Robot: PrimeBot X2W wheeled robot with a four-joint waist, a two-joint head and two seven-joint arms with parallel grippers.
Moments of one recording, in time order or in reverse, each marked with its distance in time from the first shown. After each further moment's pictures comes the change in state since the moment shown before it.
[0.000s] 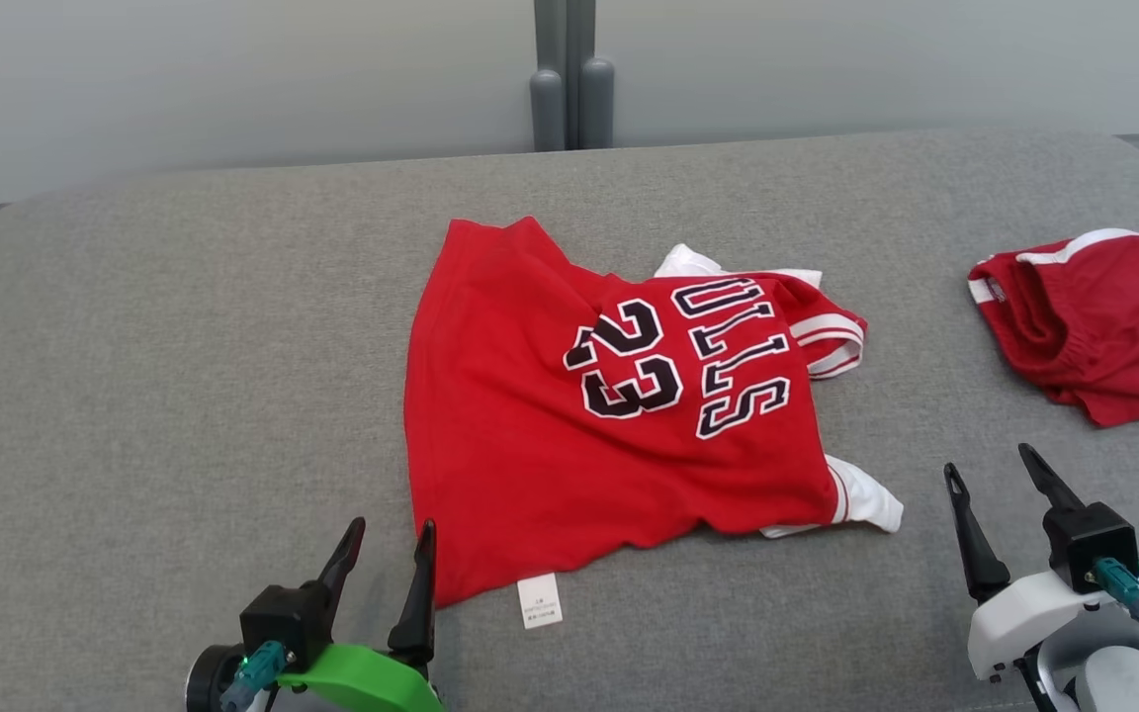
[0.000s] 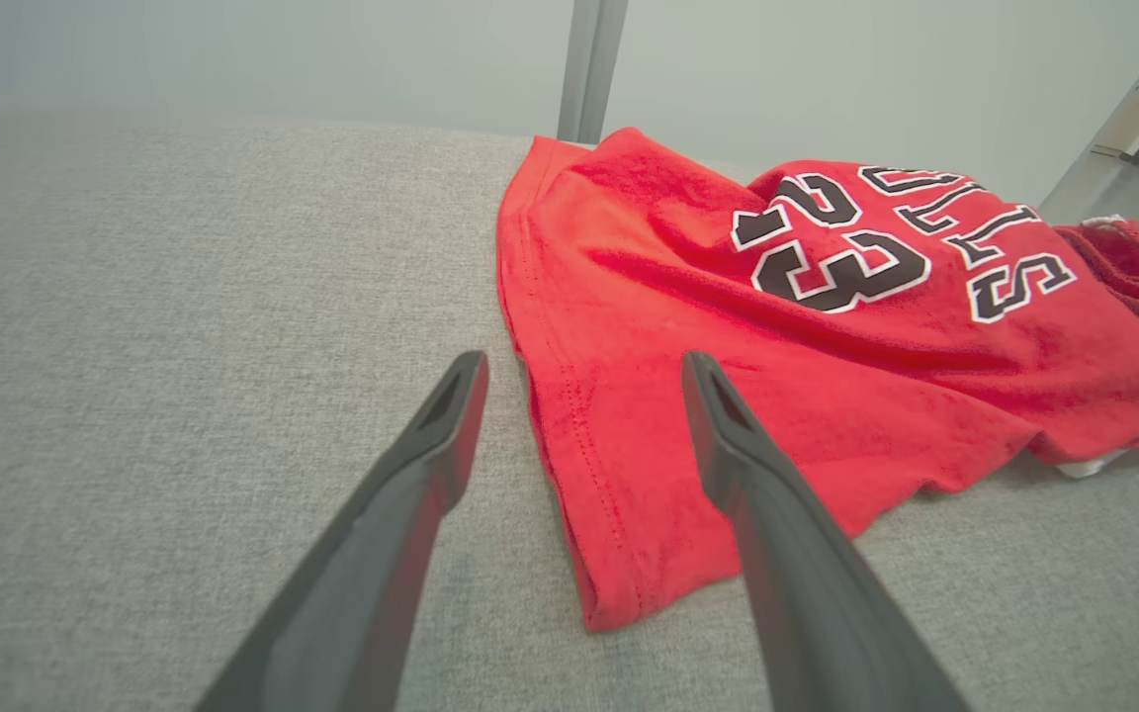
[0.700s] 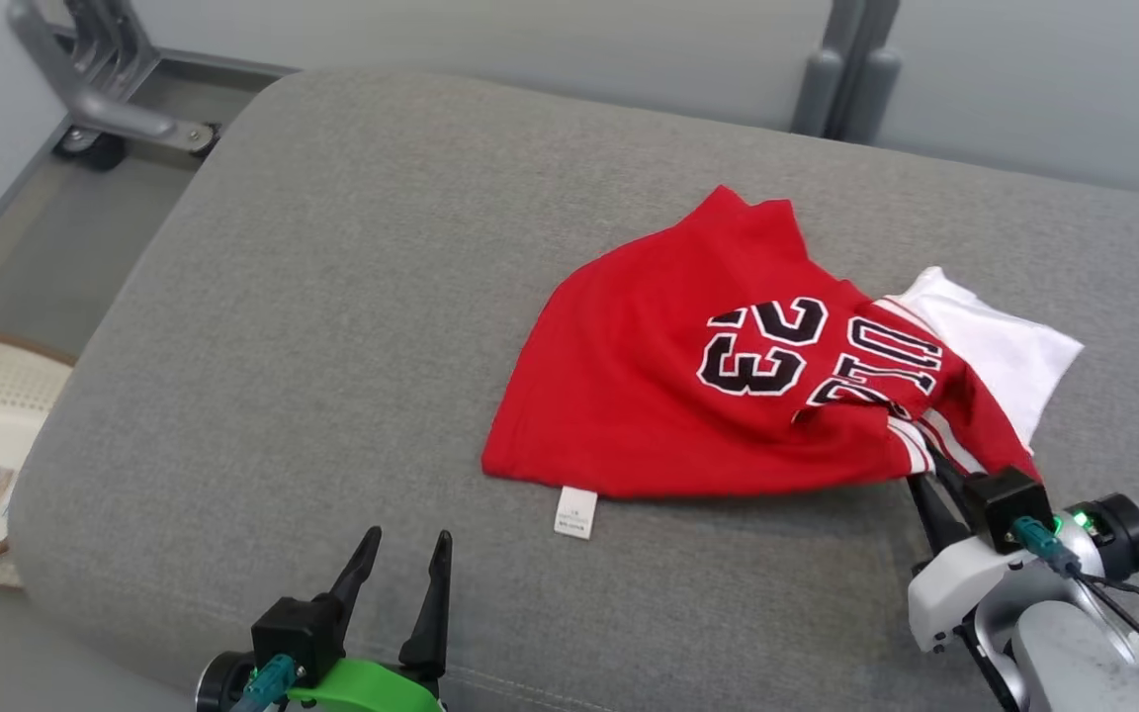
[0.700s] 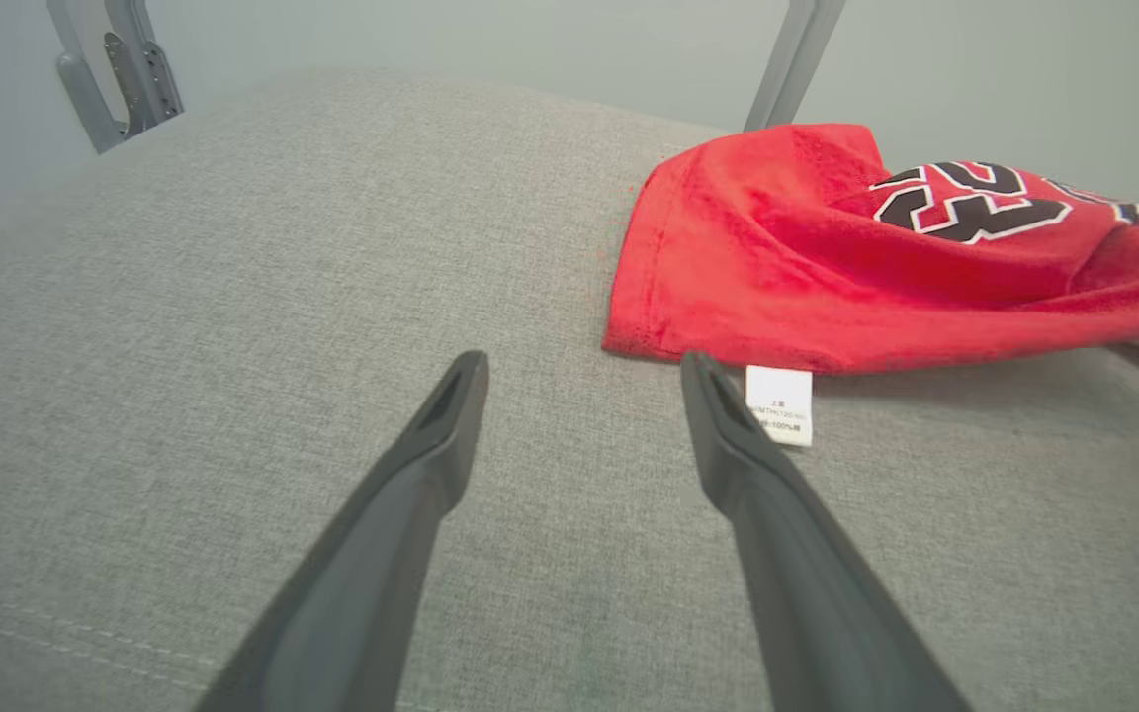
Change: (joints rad) left arm 0.017 0.000 -0.015 -0.021 0.016 -0.027 0.000; right arm -0.135 0.033 0.143 0.163 0.044 0.000 0.000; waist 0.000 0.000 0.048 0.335
